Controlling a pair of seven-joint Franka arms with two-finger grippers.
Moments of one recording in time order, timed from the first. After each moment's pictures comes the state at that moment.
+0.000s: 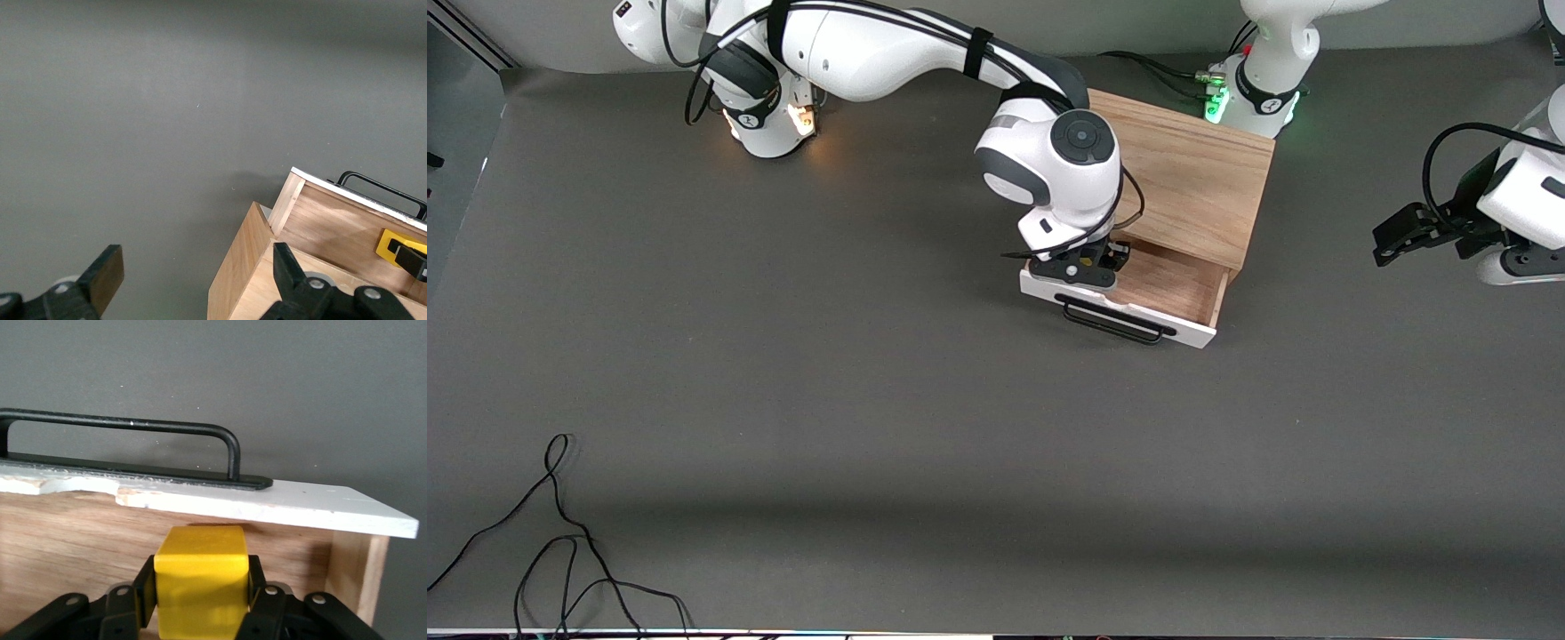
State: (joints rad) left arm 0.14 -0.02 -0.22 -1.61 0.01 1.60 -0.16; right arm 0.72 0.90 0.40 -1.03 -0.27 1.96 1.34
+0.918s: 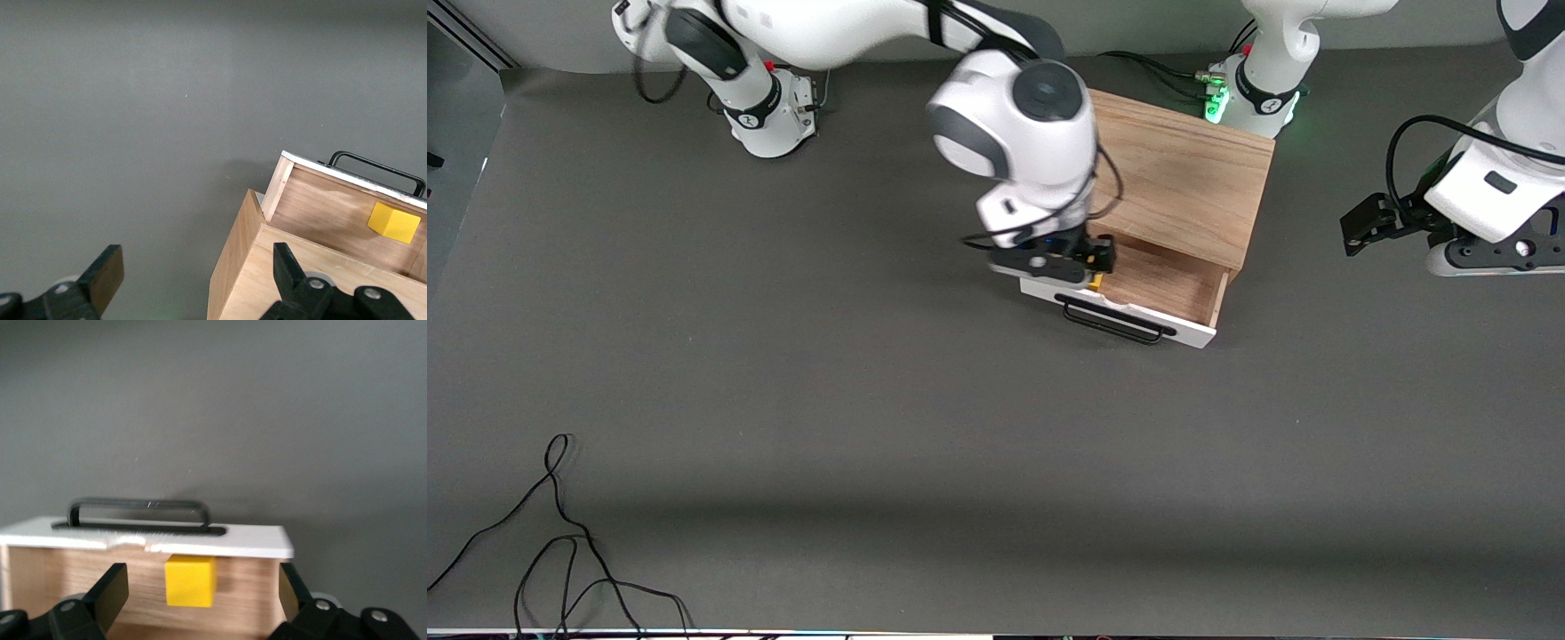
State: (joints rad) left arm -0.11 -0.02 -0.04 -1.61 0.03 1.57 -0.16; right arm 0.61 0.72 0.40 -0.99 -0.25 1.77 1.34
